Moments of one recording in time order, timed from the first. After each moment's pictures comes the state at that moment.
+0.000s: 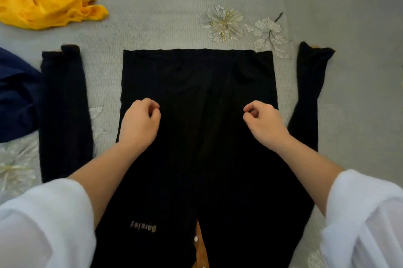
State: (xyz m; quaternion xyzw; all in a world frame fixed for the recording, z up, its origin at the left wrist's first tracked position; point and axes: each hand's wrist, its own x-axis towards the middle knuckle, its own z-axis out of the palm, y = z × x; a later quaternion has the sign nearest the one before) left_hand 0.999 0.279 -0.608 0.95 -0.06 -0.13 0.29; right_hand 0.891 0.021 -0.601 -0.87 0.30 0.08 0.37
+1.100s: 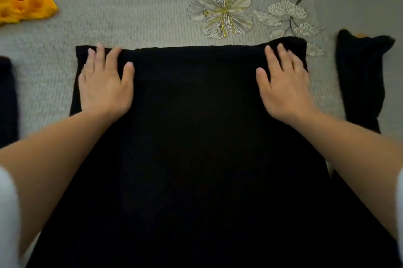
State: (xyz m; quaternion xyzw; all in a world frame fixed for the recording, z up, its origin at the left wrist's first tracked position) left_hand 1.159 0.234 -0.690 0.98 -0.10 0.00 0.15; right_hand 1.015 -0.059 -0.679 -0.96 0.25 -0.03 0.12
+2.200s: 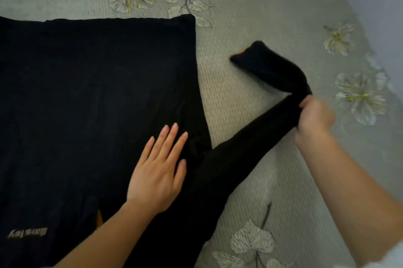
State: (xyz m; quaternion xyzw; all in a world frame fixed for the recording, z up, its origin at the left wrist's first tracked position) left_hand 0.818 0.140 -0.657 0.90 -0.40 -0.16 0.10; right_hand 0.765 -0.156 -0.599 -0.47 0.67 -0.28 0.51
